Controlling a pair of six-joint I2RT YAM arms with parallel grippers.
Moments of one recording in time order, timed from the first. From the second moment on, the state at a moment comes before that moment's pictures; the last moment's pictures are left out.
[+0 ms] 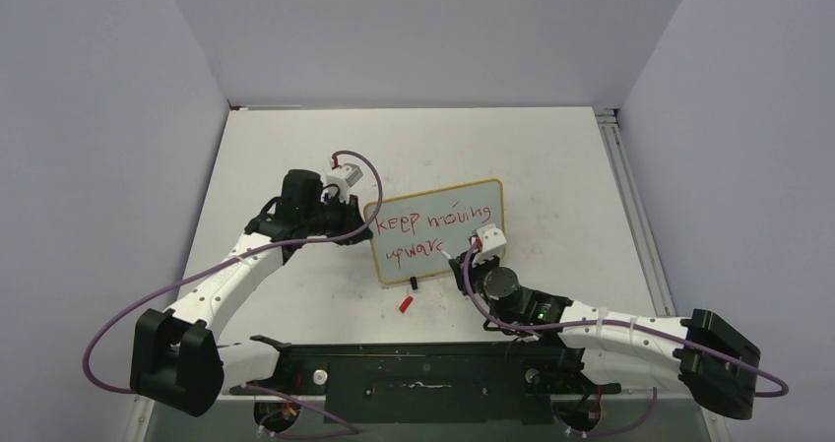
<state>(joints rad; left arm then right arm) -0.35 1.21 0.84 -0.36 0.49 -0.17 1.06 1.00 0.33 0.32 0.51 0.33</state>
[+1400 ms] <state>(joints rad) -0.35 1.21 0.84 -0.36 0.50 -0.17 1.08 1.00 0.36 0.33 0.58 0.29</state>
